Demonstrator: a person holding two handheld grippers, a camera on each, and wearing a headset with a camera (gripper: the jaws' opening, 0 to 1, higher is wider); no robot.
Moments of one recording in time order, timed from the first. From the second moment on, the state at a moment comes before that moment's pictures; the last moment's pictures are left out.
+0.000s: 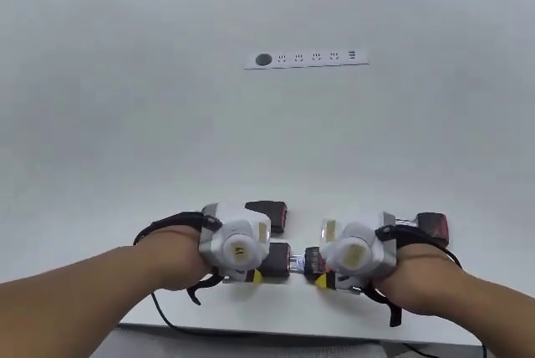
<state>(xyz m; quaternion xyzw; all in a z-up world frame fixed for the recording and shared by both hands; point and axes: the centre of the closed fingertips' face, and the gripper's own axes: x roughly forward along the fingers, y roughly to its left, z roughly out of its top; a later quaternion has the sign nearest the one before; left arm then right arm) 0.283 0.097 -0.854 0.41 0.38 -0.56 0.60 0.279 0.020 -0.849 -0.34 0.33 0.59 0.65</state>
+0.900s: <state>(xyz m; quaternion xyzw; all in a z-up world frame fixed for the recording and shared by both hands) 0.282 0.096 -0.854 0.40 0.38 -0.57 0.61 0.282 0.025 -0.847 -0.34 0.34 0.59 0.65</state>
